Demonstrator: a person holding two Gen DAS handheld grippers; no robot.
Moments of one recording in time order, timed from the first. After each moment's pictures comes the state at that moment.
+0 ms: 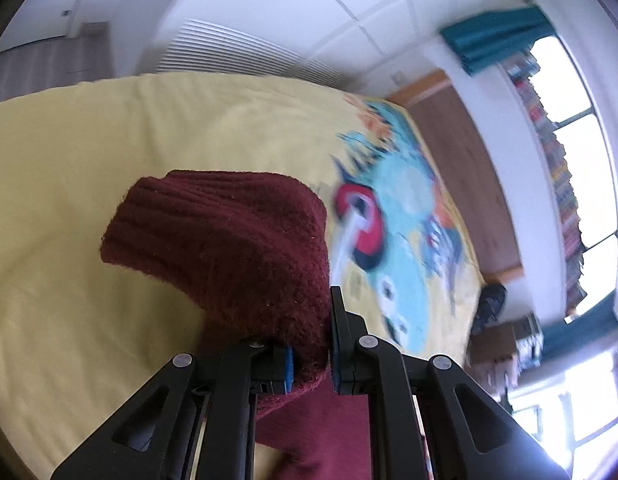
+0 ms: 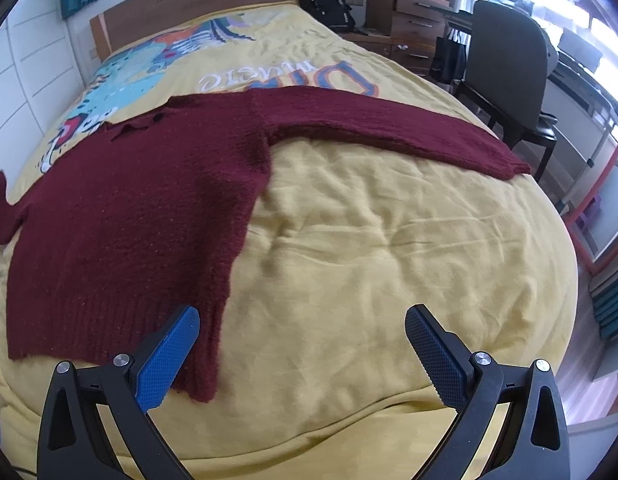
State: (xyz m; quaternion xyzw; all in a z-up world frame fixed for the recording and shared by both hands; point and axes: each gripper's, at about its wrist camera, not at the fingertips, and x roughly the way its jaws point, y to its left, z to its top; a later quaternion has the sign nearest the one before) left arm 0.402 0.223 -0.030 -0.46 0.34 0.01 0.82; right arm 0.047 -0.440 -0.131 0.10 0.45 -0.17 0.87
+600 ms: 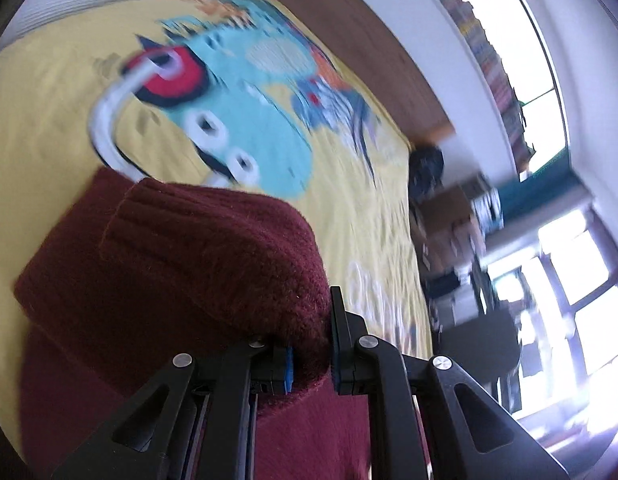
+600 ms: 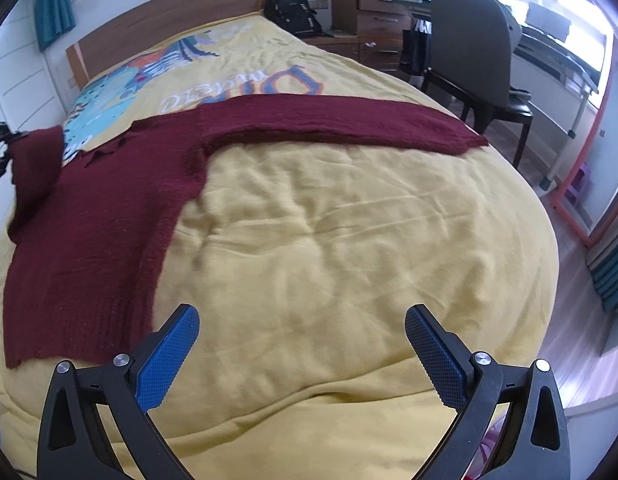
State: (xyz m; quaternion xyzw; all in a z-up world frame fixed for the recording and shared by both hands) left arm 0.415 -0.070 -0.001 -0.35 0.42 -0.20 0.81; right arm -0.002 -0.496 -0.134 0.14 0.43 -0.21 0.87
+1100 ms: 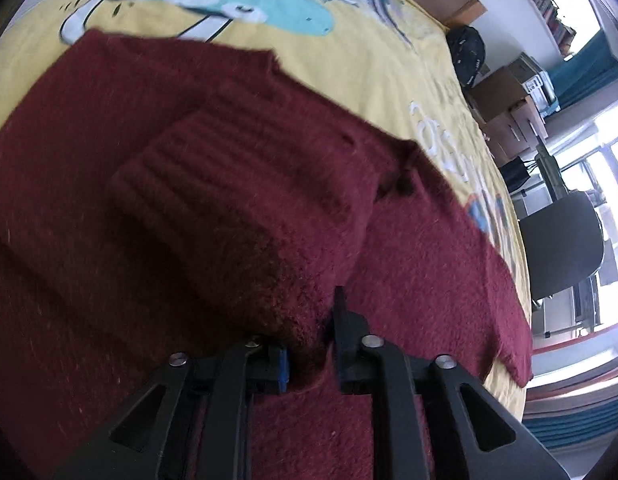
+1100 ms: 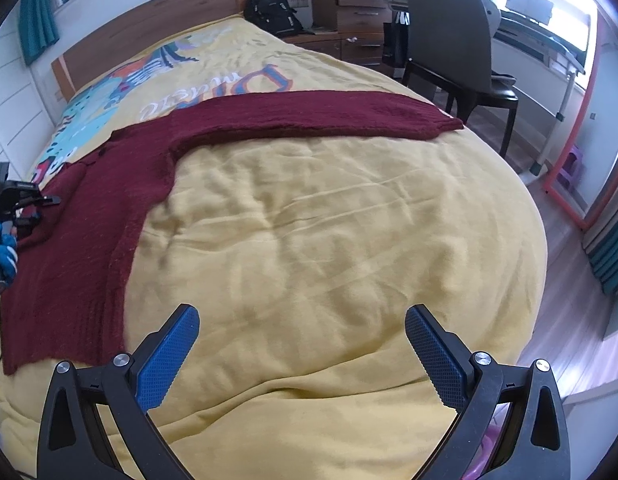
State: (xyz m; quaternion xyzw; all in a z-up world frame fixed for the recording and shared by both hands) left arm 0.348 -0.159 -0.106 -0.20 0.56 -0.18 0.79; right arm -0.022 -0.522 -0.138 0.15 0.43 -0.22 0.86
